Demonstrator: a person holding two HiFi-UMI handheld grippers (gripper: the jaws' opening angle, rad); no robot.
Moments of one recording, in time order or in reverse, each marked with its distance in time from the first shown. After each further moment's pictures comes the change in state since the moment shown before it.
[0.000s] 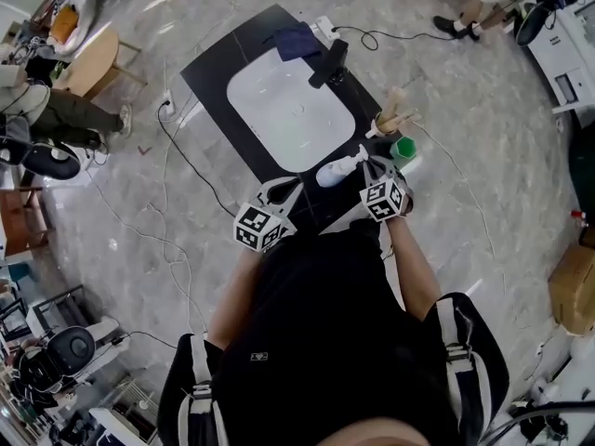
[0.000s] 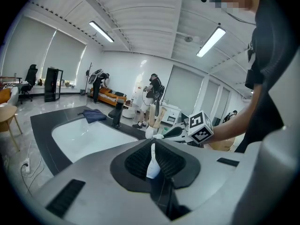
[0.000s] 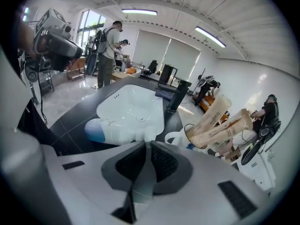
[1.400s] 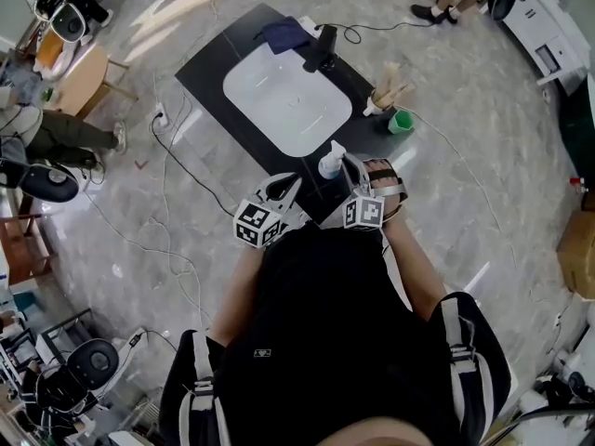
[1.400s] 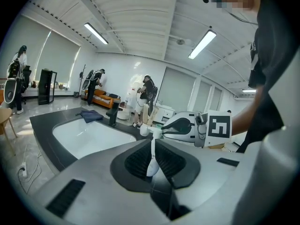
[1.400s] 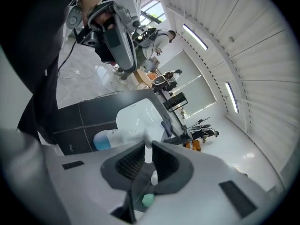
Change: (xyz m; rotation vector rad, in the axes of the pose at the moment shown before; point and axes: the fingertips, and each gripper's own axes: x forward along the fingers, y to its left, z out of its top) left arm -0.045 -0.012 -0.020 0.039 -0.016 -0.071; right arm -0.072 0.091 0.086 -0.629 -0.118 -0.223
